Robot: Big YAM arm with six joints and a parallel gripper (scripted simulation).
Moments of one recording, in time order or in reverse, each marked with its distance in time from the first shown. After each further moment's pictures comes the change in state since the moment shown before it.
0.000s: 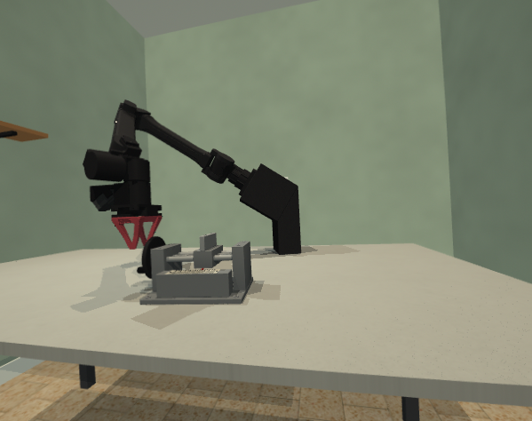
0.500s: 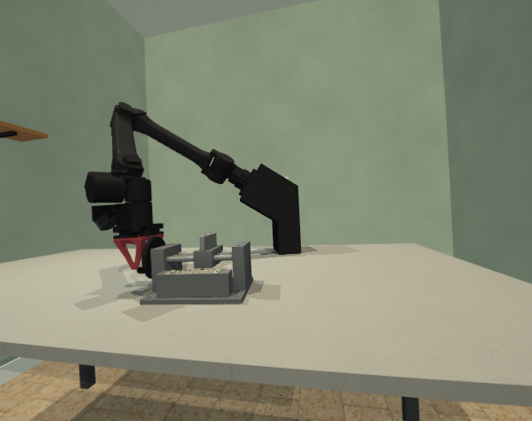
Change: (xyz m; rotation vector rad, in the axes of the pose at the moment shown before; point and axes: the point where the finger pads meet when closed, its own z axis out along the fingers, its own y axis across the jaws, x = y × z) arm 0.001 -0.003 0.046 0.008 0.002 0.007
